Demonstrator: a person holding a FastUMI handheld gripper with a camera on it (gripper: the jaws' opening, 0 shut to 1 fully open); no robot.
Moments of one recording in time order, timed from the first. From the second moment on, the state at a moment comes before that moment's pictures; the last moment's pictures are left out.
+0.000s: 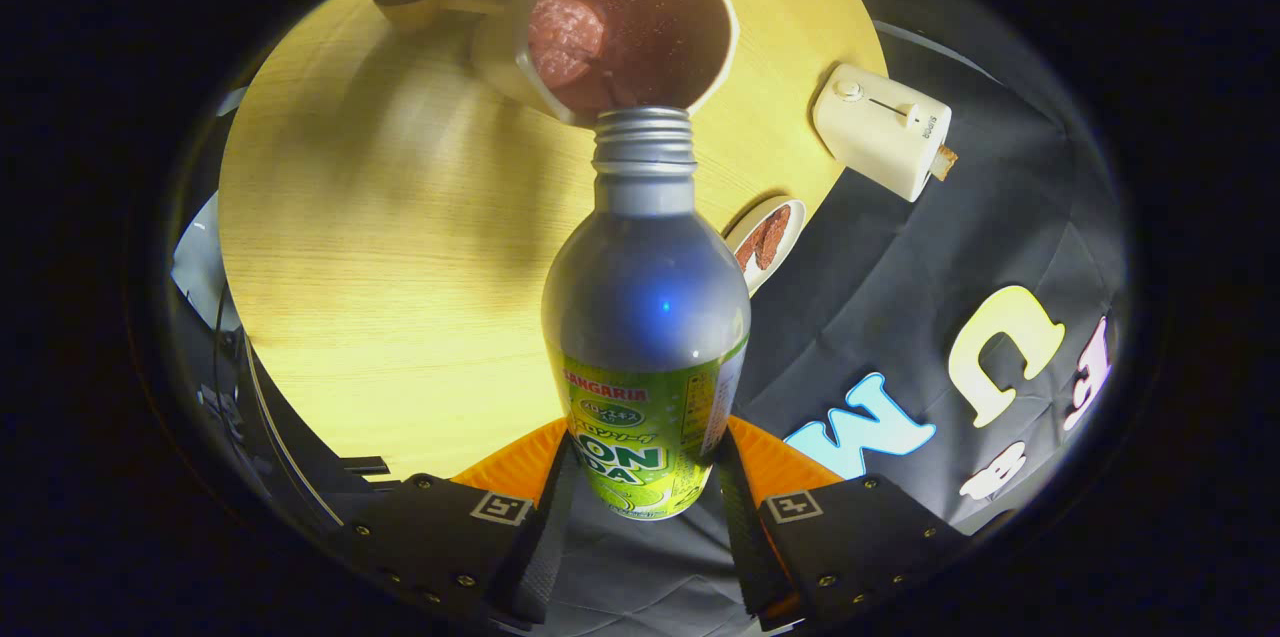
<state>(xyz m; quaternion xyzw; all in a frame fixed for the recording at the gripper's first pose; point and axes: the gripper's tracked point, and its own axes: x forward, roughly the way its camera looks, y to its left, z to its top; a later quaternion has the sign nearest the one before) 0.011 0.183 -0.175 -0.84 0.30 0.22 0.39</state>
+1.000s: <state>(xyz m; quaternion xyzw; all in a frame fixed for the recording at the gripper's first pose) 0.016 0.192 -0.157 -0.86 0.30 0.20 0.36</state>
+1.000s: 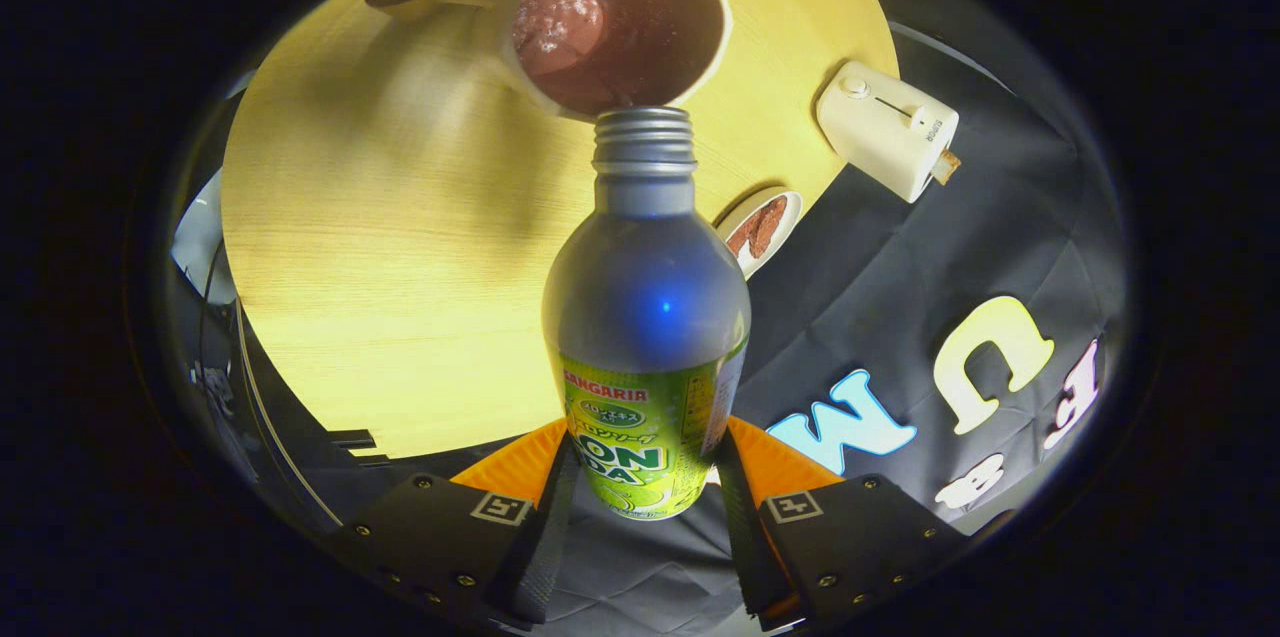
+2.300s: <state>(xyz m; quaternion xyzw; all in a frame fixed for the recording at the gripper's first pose) -0.029 0.187 -0.224 -0.67 0.36 0.29 0.58</state>
